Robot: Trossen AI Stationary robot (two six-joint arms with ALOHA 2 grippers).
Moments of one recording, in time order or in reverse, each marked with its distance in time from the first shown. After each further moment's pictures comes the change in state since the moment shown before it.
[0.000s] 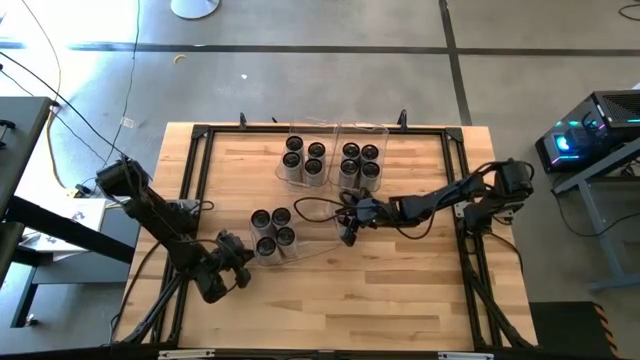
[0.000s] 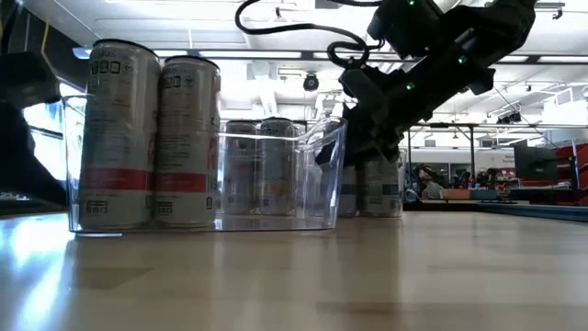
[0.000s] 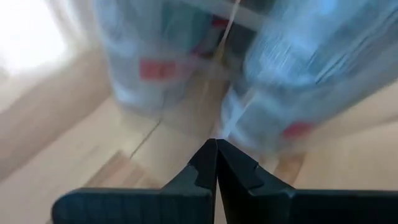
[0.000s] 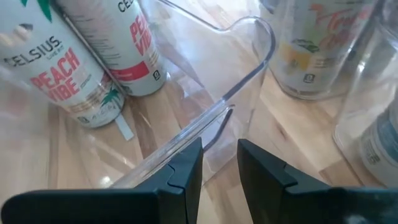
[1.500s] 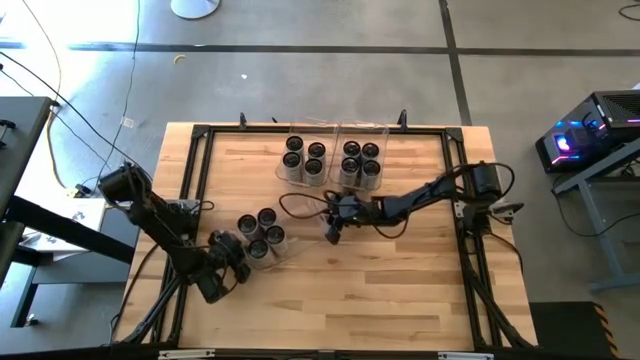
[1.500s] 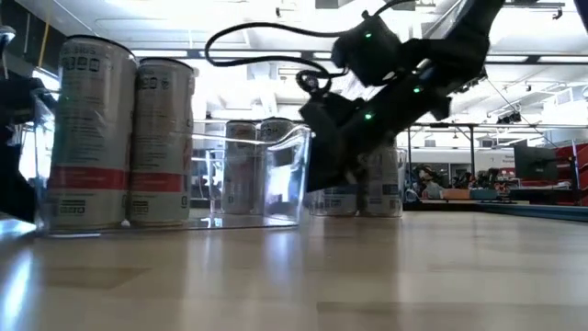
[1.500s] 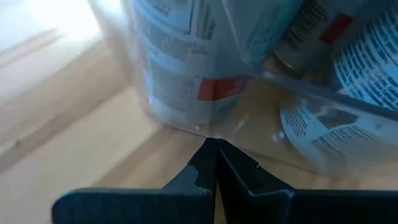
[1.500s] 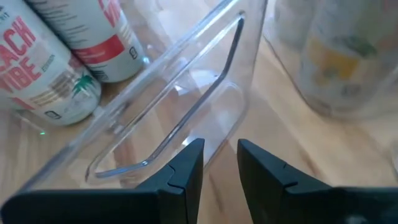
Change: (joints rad) left arm -0.009 0.072 0.029 -0.182 0.075 -0.242; right arm -0.038 0.214 0.130 0.103 -0.054 -0.021
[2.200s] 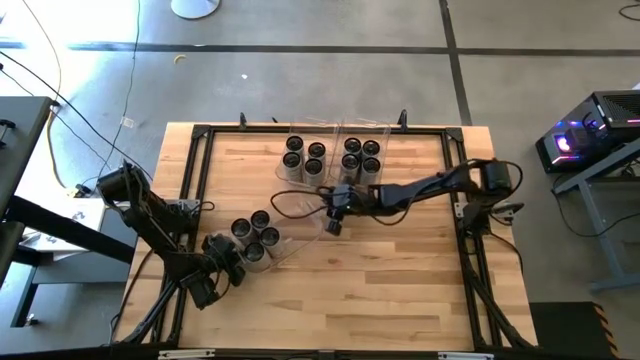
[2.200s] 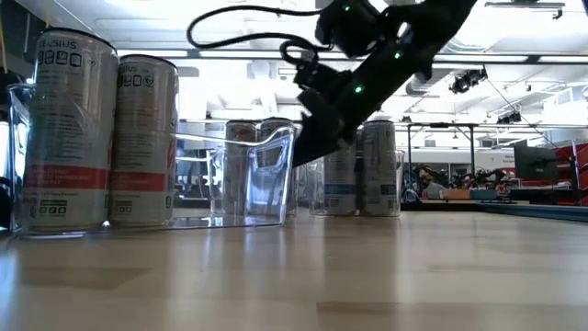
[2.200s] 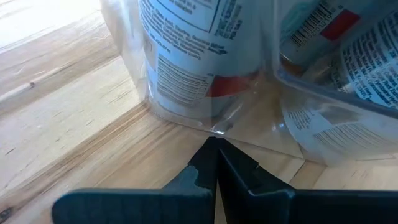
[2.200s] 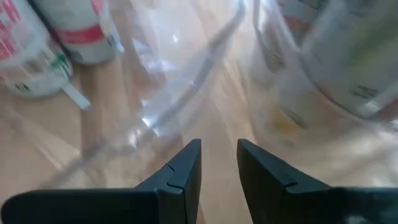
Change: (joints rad) left arm -0.117 0.001 0.034 -0.131 0.066 -0.232; right arm -0.056 -0.065 0.167 -0.317 0.037 -0.283
